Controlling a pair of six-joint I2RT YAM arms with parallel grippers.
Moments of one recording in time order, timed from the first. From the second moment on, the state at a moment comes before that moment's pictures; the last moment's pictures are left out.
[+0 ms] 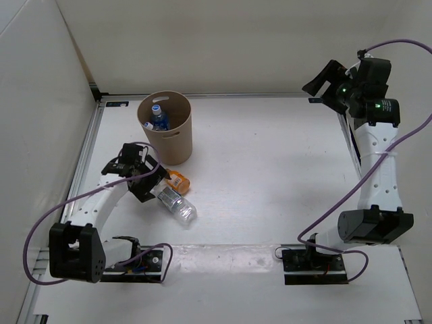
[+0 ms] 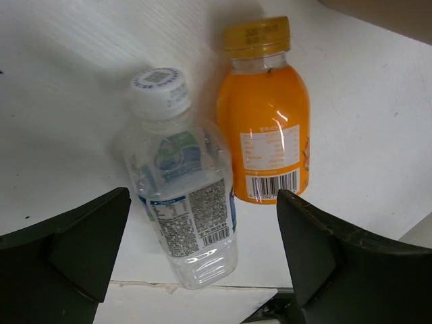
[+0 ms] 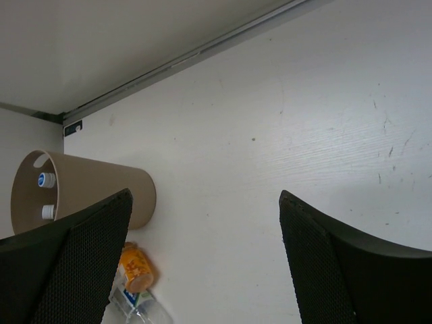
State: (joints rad) left arm -0.12 1.18 0.77 -0.70 0.11 -0.93; right arm -0.06 1.47 1.82 -0.81 -0.27 0.49
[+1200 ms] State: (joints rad) left arm -0.13 1.32 0.71 -0.61 0.20 -0.92; right arm -0.04 1.40 1.64 -0.79 -0.29 0.52
